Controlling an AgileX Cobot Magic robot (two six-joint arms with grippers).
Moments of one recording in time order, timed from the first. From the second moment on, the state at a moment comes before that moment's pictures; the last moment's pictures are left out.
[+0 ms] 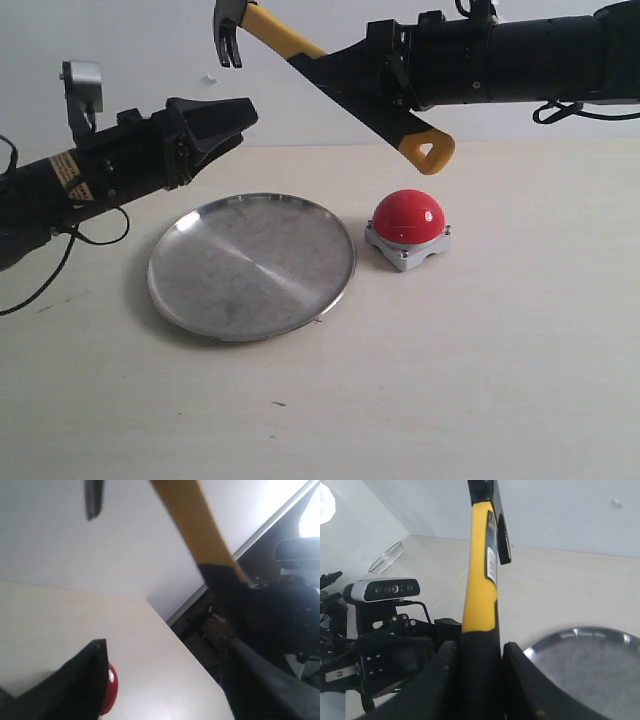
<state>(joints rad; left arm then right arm) -0.24 1.93 -0.89 0.83 -1.20 -1.24 0.22 1.82 -1.24 1.69 0.92 -1.37</state>
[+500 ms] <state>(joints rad) -0.31 1.93 -0.98 0.74 -1.21 -1.26 0.26 1.85 -1.24 1.68 0.93 -1.35</state>
